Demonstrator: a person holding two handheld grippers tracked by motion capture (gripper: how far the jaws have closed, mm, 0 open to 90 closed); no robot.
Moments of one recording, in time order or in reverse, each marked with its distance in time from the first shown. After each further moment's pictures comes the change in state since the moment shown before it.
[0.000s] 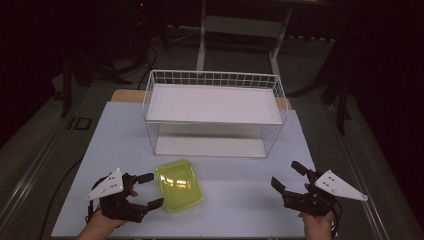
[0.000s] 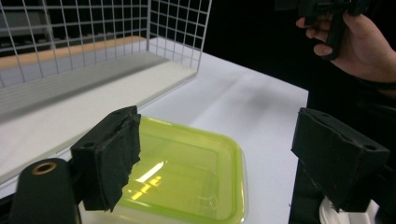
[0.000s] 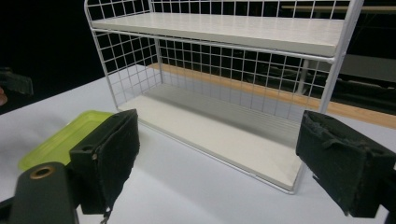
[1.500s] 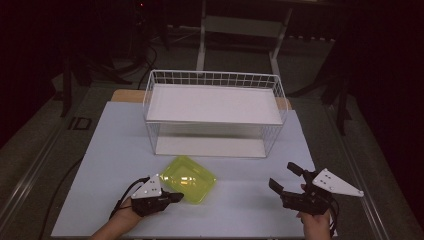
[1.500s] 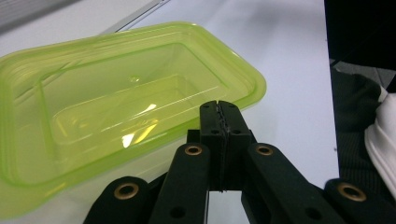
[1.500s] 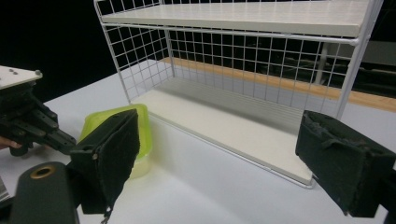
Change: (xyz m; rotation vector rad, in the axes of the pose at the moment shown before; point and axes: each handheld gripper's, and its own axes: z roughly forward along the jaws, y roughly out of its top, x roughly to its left) left arm 0.006 -0.031 0.074 0.241 -0.084 0.122; right arm -0.004 -0.005 0.006 0.030 0.058 0.039
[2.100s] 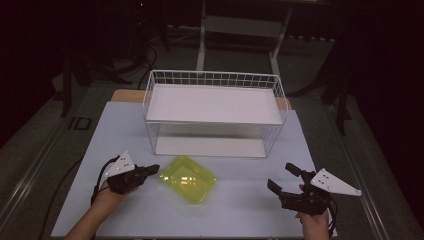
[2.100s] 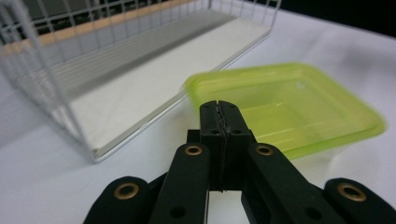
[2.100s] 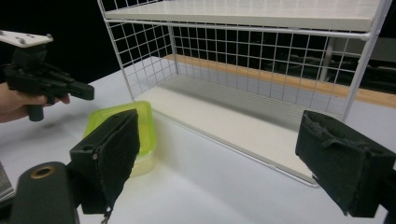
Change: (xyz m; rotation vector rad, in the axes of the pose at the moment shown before) left arm 0.059 -0.005 -0.050 -0.071 0.266 -0.086; right arm 0.001 -0.001 0.003 0.013 0.015 0.002
